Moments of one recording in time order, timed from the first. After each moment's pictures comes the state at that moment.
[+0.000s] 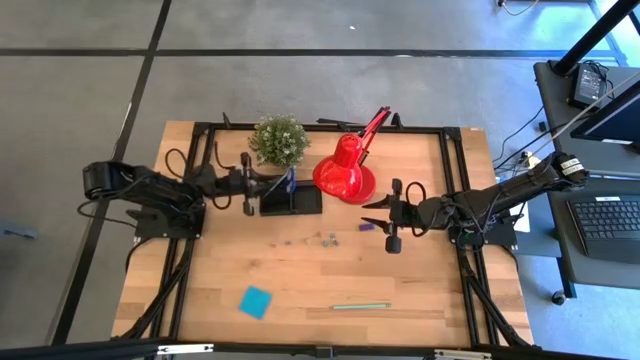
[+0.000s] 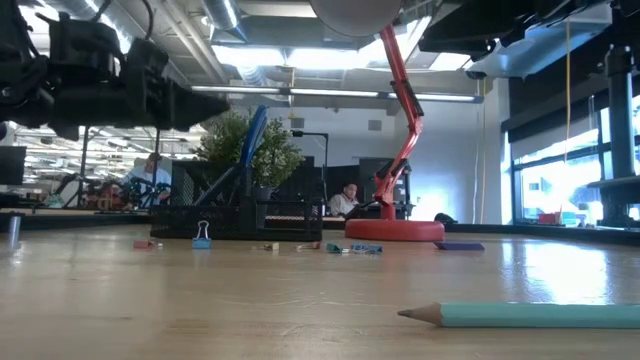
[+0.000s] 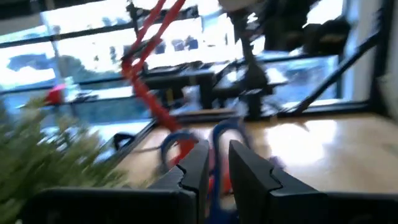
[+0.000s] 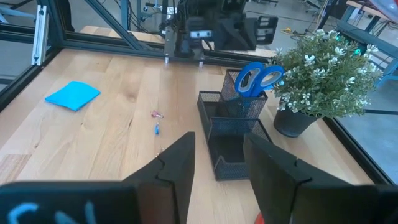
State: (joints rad) left arm 0.41 1.24 0.01 1.34 0.24 0.10; right arm 0.31 1.06 0.62 0.13 0.45 -0.03
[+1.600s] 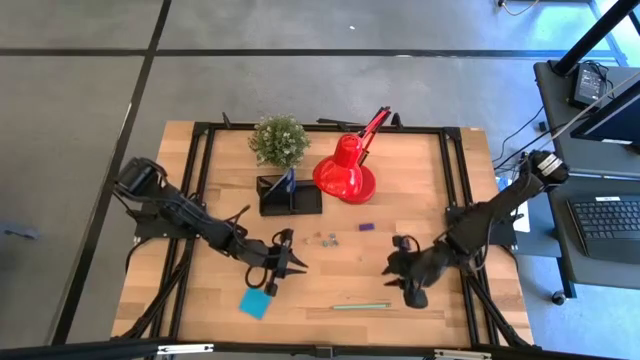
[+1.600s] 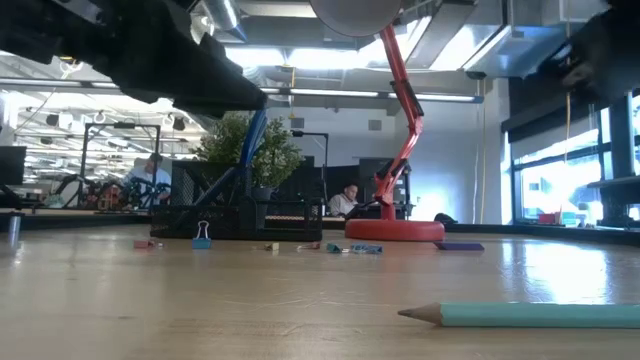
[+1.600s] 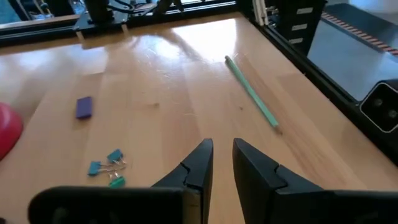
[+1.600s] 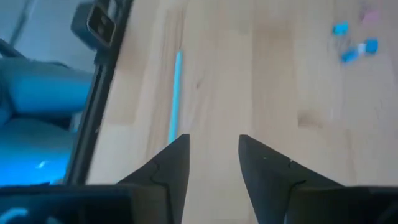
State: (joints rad) left arm -0.47 1.59 0.61 0.57 -0.27 -0.07; right arm 0.67 1.30 0.75 -0.28 0.20 0.57
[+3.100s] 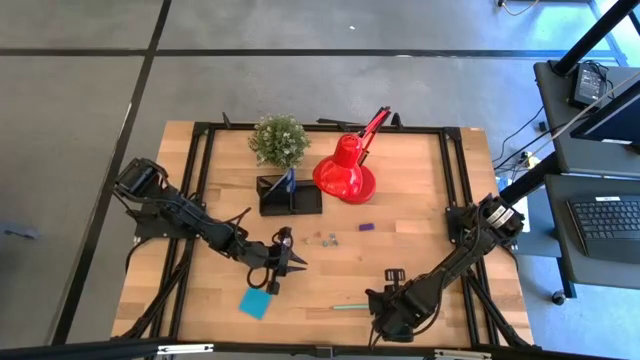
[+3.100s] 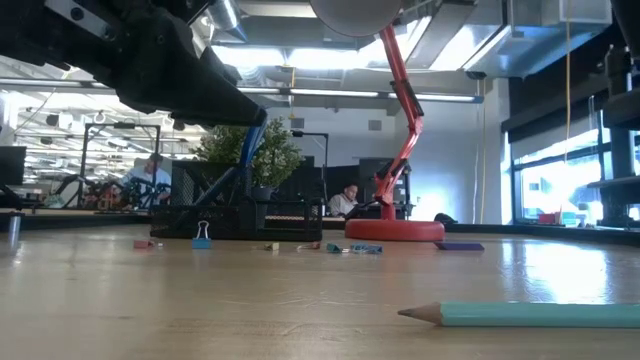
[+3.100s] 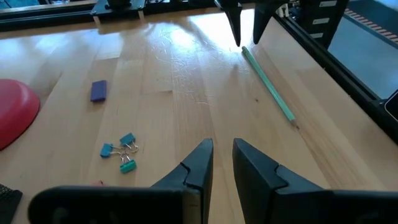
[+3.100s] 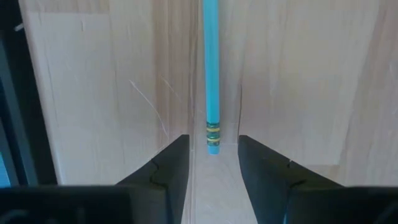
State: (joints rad) left arm -0.48 1.60 0.61 0.55 -0.34 -0.12; right arm 0.77 1.94 1.30 -0.84 0.02 0.76
